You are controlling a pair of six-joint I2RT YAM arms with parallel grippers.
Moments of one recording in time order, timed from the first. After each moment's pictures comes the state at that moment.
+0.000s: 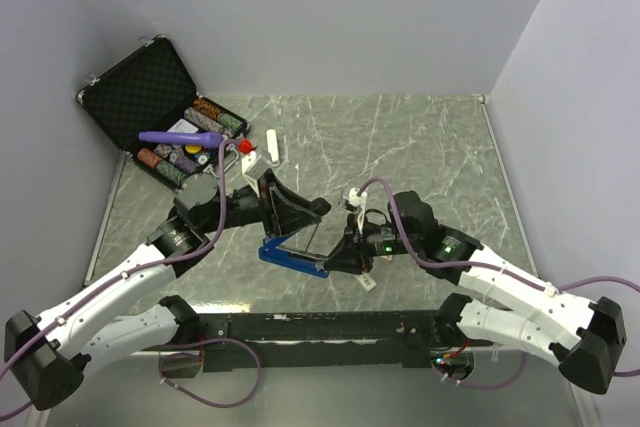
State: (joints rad) left arm -0.73 0.89 0.74 0.23 0.60 -0.54; right arm 0.86 0.87 0.66 -0.19 -0.62 0.25
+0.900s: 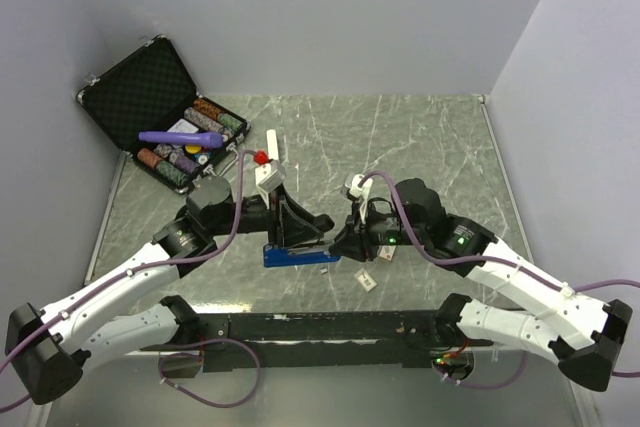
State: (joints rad) left arm -0.77 0.92 0.73 0.14 0.65 -0.43; right arm 0.87 0.88 0.87 -0.43 -0.45 0.12
